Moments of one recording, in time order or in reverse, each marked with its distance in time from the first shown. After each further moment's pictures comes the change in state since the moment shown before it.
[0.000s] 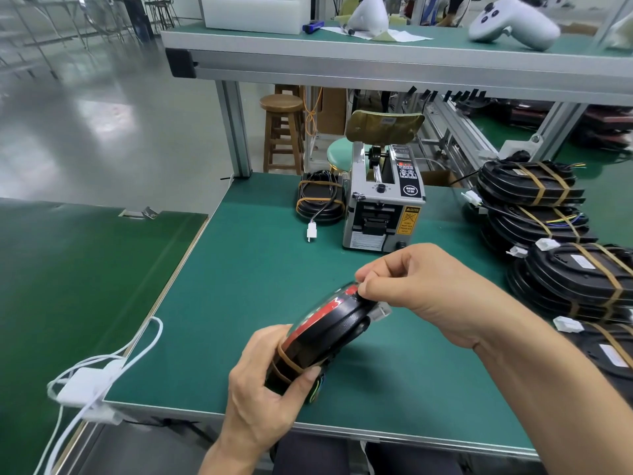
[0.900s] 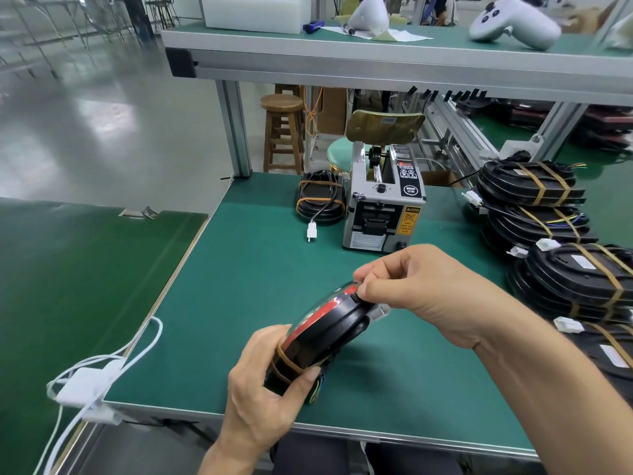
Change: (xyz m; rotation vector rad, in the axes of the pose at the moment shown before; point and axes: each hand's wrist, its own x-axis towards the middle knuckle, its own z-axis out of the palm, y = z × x) left_hand -0.001 -0.001 0.000 0.011 -0.003 -0.018; right_hand -0.001 -0.004 0.000 0.037 -0.045 0.011
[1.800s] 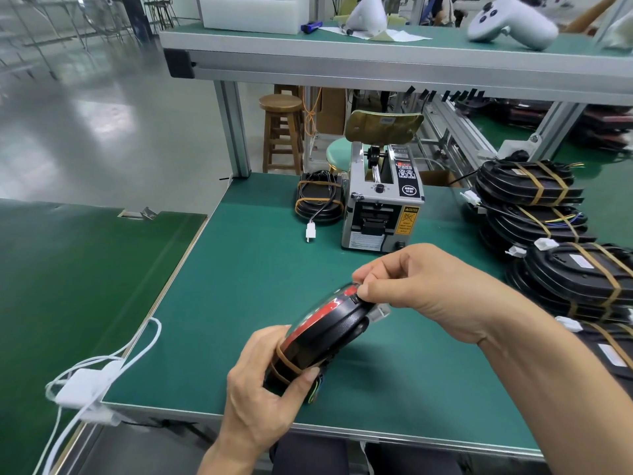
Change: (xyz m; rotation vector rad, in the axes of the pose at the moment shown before) left_hand 0.000 -0.001 0.000 -0.003 -0.003 0.017; right_hand -0.002 -0.002 -0.009 -0.026 -0.048 0.035
